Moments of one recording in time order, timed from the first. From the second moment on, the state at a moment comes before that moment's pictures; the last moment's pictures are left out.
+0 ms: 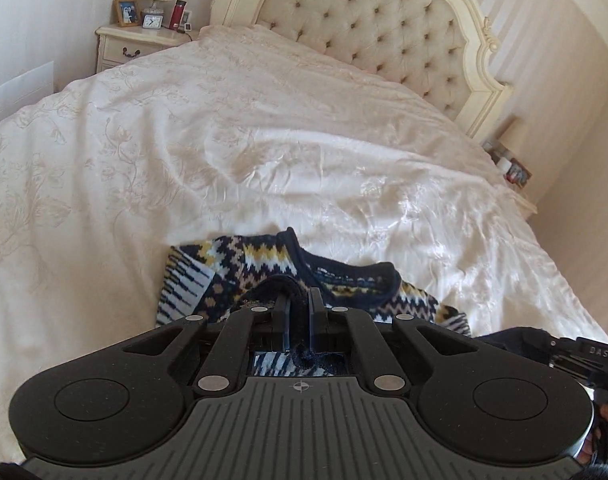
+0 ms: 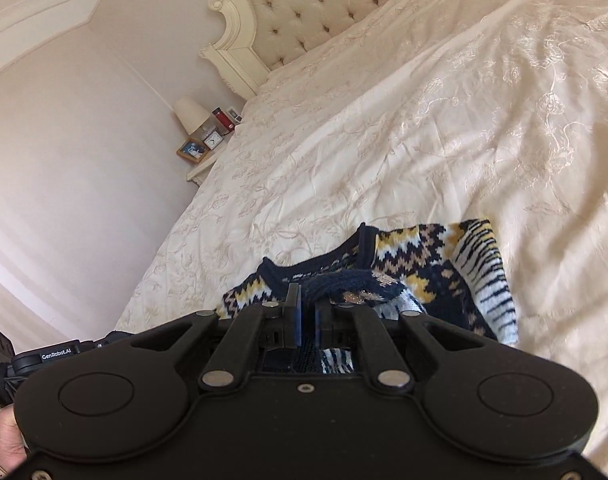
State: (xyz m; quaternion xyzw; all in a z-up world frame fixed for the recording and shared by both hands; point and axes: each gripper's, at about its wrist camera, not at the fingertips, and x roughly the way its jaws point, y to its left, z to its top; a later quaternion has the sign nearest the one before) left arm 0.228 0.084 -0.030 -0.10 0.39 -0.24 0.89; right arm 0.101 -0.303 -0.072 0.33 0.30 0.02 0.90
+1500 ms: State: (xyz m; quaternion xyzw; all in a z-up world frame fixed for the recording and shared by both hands) left arm 0.296 -0.013 -0.114 0.14 0.47 -0.23 0.84; right arm 0.233 -0.282 -0.134 0.21 0.42 -0.02 0.88
